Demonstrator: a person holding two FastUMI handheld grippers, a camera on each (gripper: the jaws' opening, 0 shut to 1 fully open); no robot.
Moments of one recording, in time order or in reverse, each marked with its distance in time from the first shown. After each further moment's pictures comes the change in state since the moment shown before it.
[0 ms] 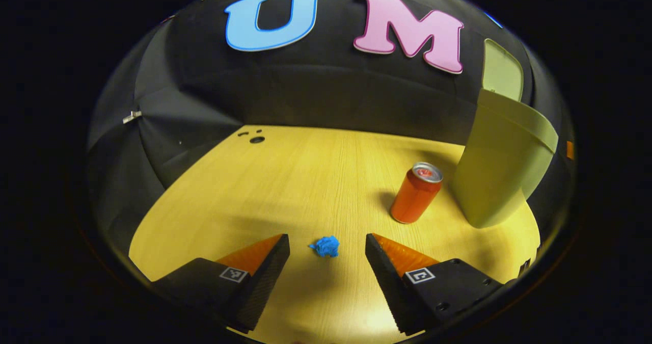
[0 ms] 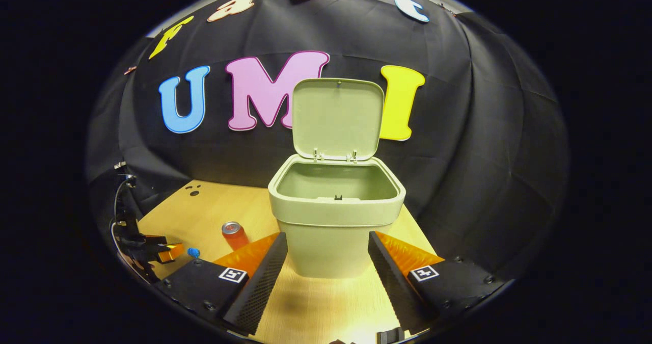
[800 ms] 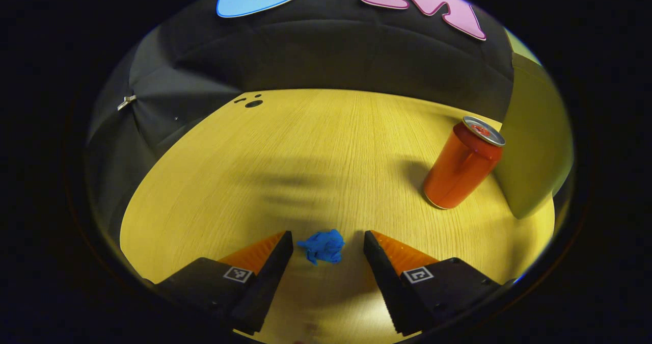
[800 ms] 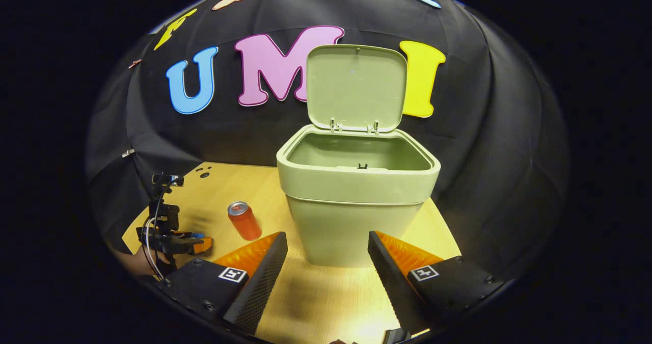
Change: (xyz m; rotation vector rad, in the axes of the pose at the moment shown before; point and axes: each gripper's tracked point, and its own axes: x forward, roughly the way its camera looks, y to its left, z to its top) left arm 0.074 0.000 -0.037 0.011 0.132 0.093; right arm 0.025 0.017 -0.033 0.005 0.106 0.085
